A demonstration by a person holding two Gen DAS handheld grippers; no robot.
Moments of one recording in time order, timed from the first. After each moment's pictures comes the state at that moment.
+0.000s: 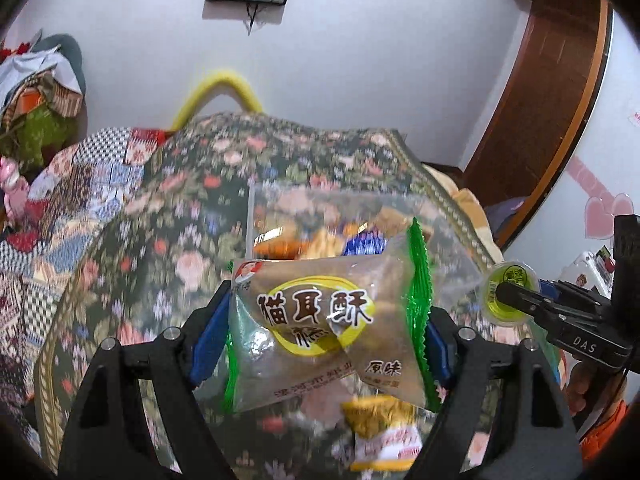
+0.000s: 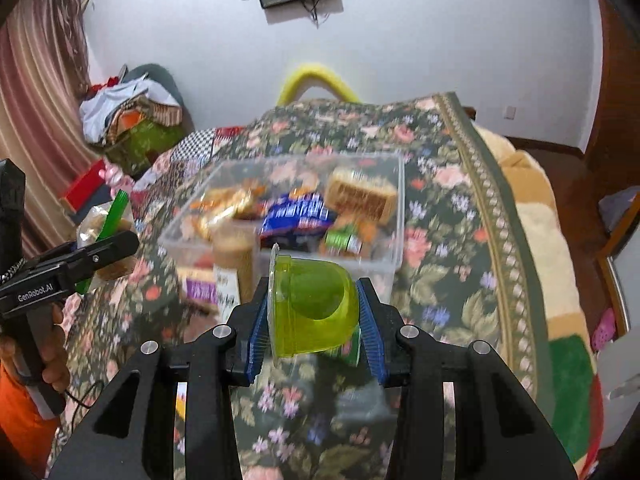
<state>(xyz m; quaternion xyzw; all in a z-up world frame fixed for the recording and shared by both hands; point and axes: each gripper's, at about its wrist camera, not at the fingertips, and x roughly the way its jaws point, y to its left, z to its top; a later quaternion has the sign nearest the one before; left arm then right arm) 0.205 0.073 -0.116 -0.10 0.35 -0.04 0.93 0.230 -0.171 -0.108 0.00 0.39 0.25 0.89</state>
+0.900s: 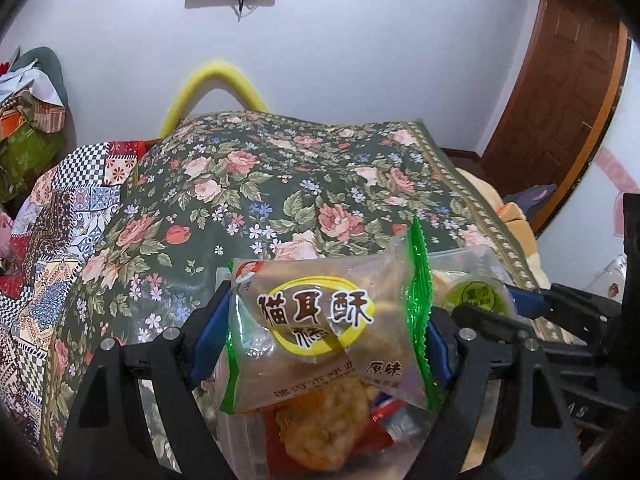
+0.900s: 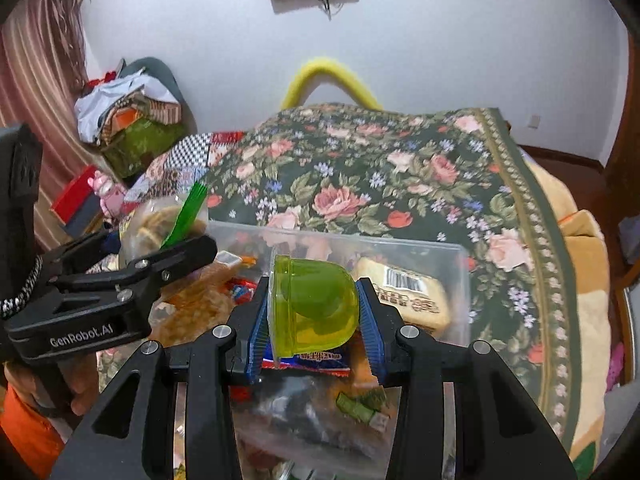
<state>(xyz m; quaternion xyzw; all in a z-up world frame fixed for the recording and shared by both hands) 0.357 0.073 -0.152 -0.07 0.39 -0.02 0.92 0.339 -0.103 -0.124 -0.02 0.41 0.28 0.87</state>
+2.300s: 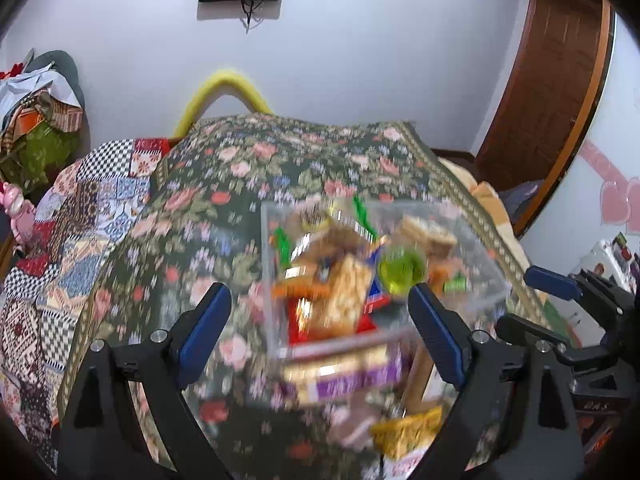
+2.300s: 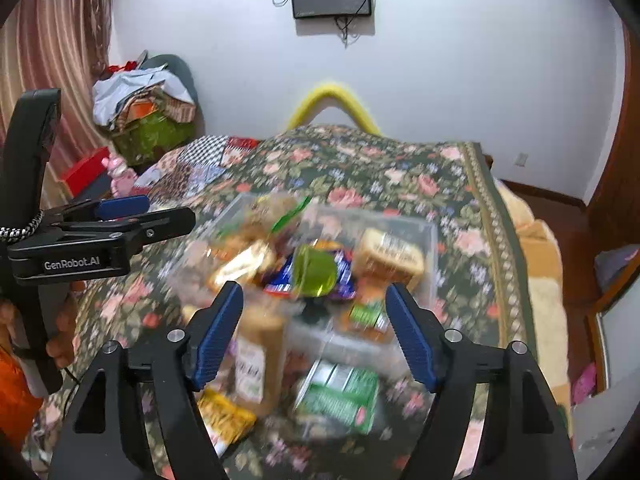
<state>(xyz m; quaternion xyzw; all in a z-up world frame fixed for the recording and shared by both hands) 0.231 0.082 -0.120 -0.06 0.38 -0.02 0.92 0.236 -0.122 -0.096 -0.06 0.36 0.28 0.89</state>
